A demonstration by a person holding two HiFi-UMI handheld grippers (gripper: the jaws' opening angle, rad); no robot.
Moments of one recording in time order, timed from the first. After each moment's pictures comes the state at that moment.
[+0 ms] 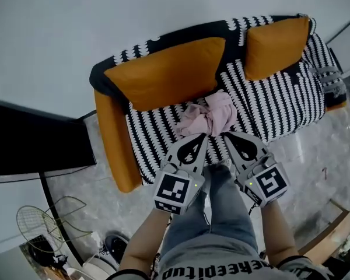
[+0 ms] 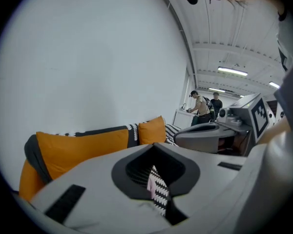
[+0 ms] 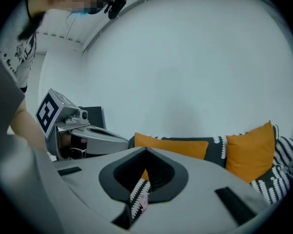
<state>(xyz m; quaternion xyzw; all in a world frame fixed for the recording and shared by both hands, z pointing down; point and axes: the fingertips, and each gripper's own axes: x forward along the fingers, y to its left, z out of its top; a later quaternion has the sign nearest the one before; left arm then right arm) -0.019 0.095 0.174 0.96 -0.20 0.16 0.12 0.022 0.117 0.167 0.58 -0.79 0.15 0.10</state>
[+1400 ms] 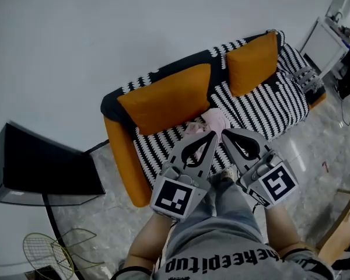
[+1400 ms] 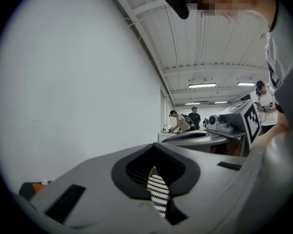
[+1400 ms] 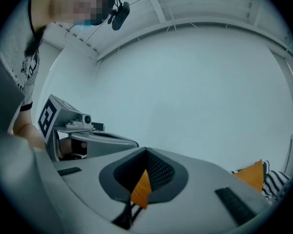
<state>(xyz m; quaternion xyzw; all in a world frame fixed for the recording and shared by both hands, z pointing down) -0.059 0.168 -0.002 0.99 -0.10 0.04 0.03 -0.043 0.173 -0.006 0.62 -0.78 0.00 0.05</state>
